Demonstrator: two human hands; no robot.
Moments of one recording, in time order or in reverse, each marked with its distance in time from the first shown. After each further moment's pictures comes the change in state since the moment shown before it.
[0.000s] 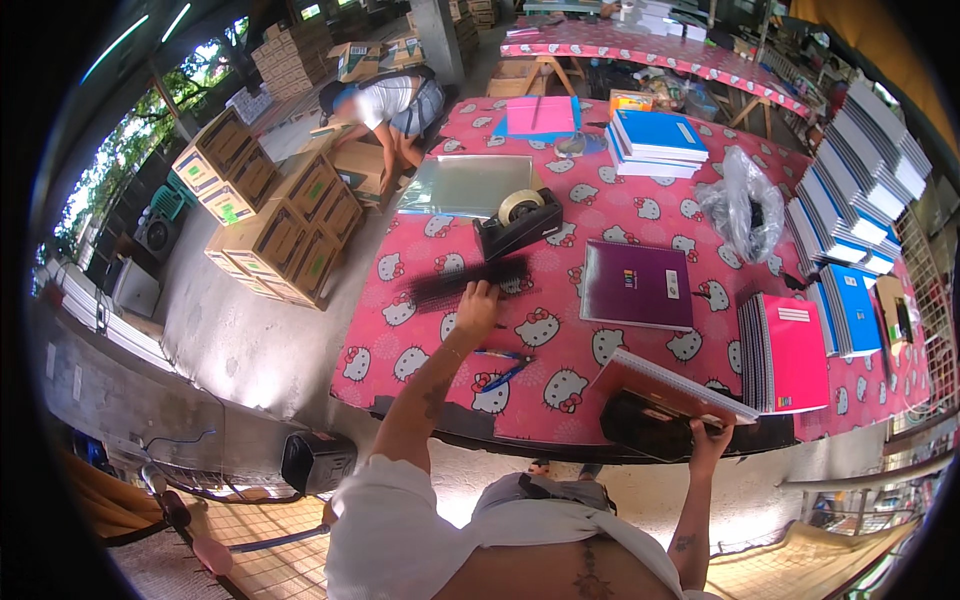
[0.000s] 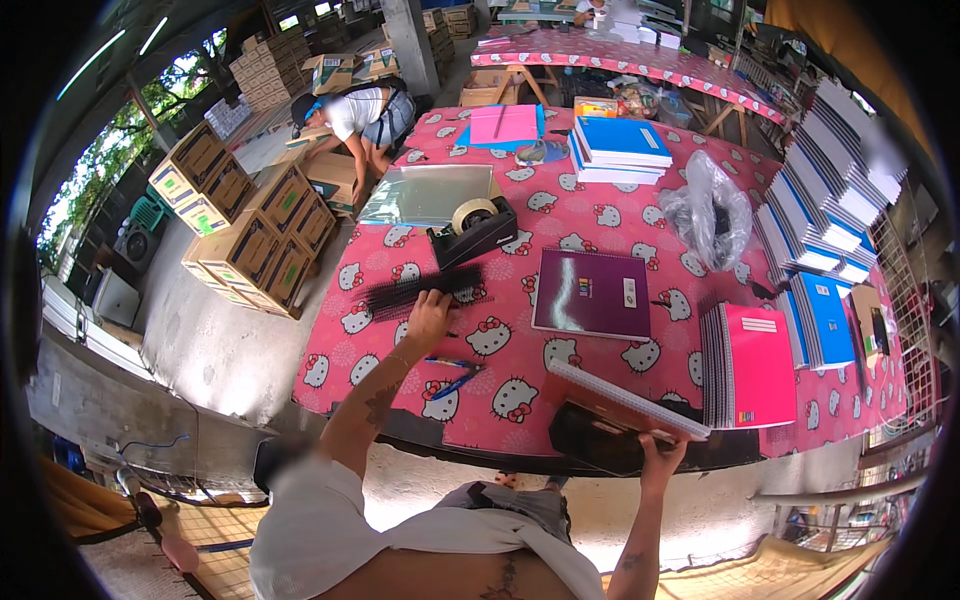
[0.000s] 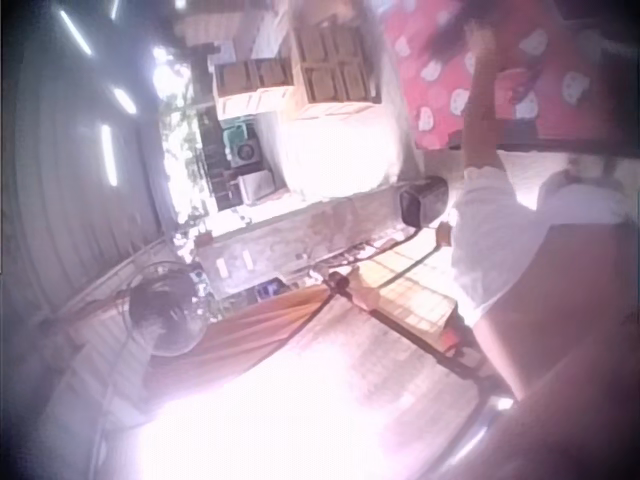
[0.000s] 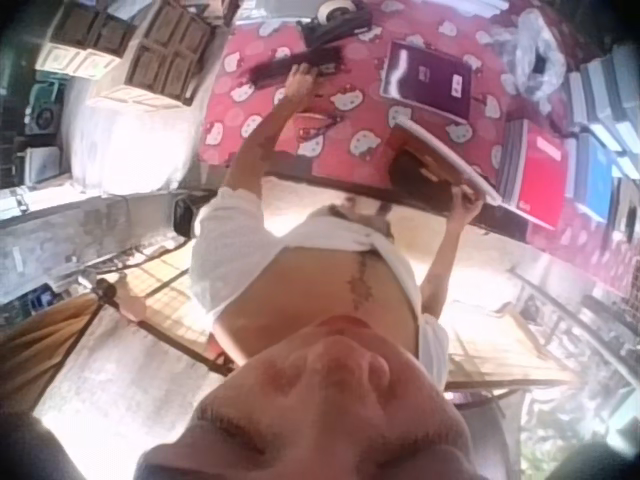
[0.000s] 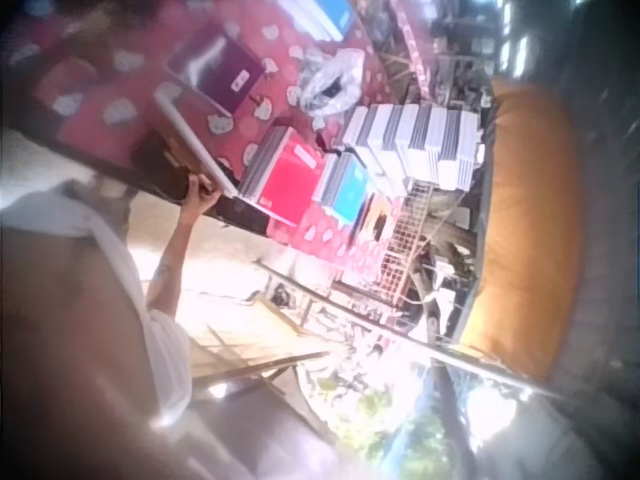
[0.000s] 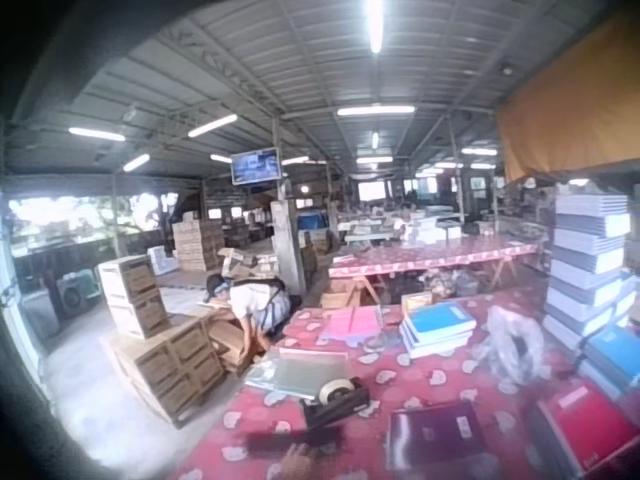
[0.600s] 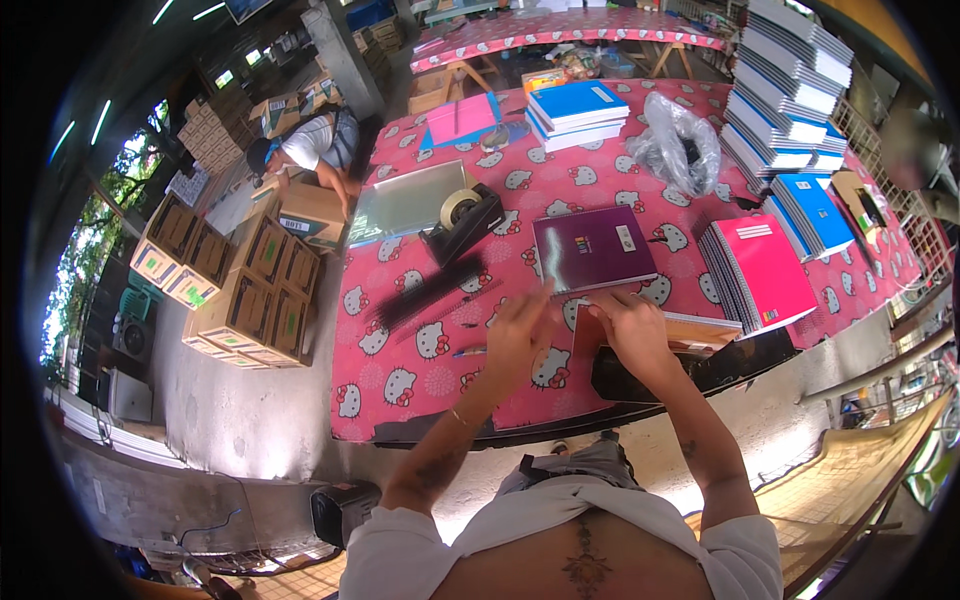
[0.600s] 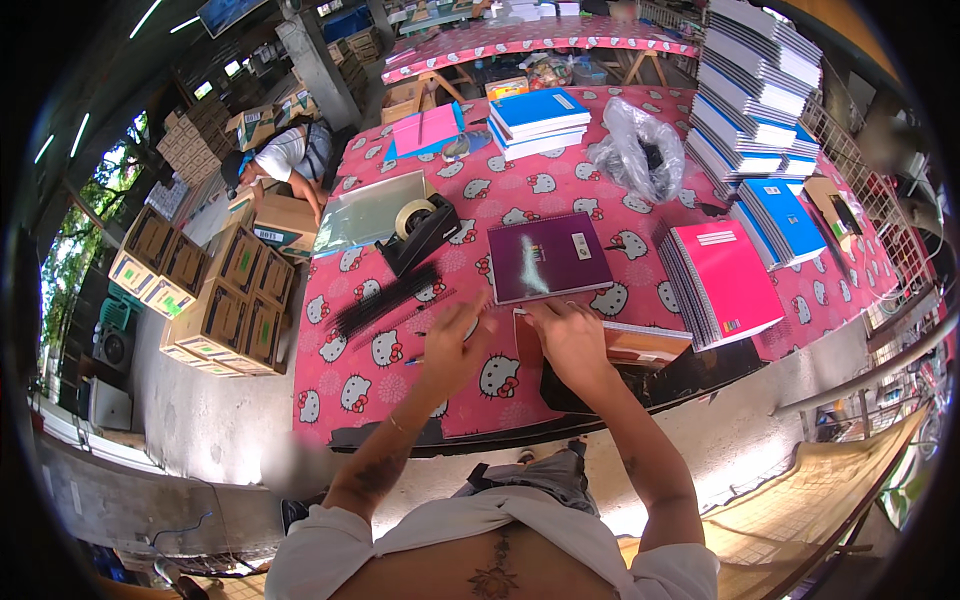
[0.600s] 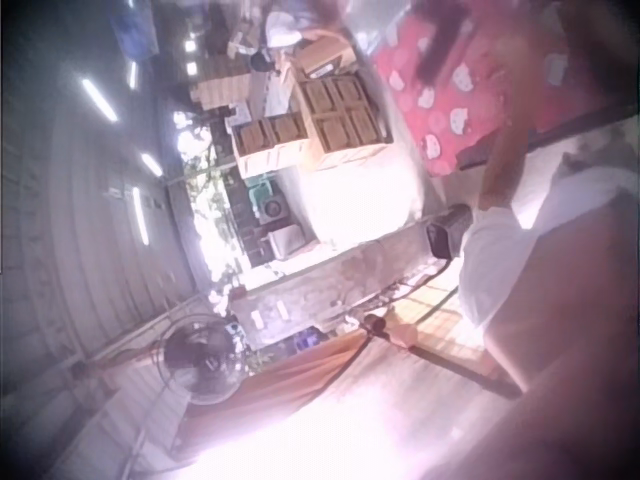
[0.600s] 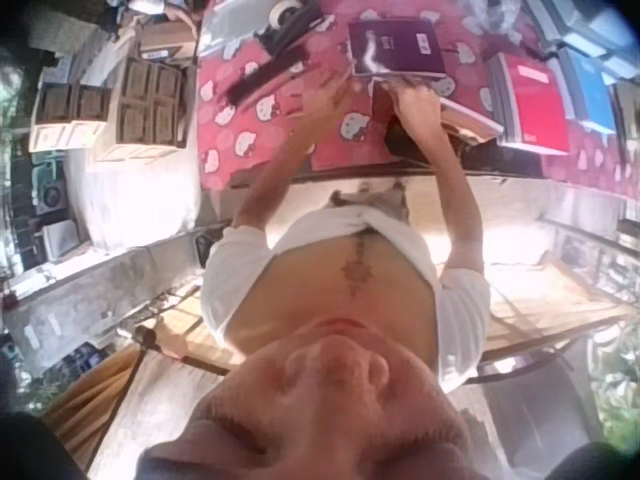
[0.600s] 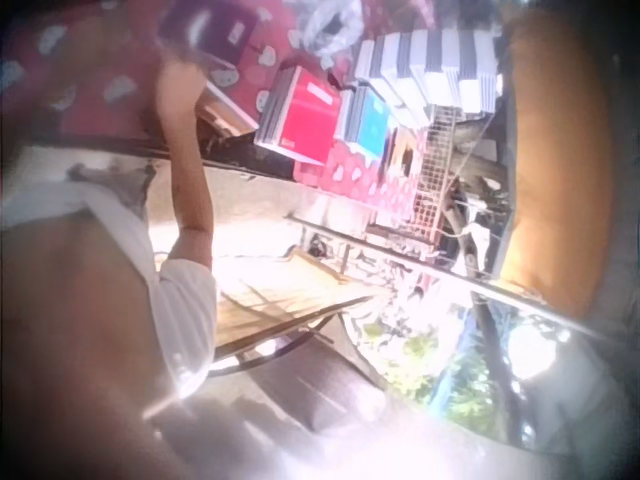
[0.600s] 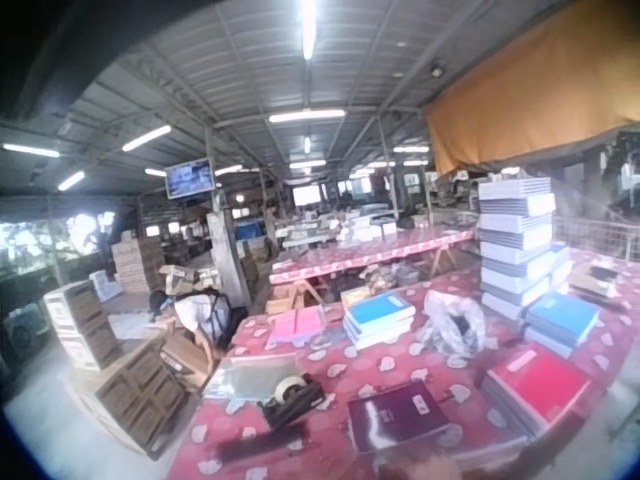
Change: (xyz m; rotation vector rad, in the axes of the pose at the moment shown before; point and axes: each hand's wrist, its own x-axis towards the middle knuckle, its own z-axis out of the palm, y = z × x) left_hand 0.018 0.186 -0.139 -0.662 0.276 0.234; right_hand 0.023 -0.156 0.178 -0.932 -0.406 -0.740
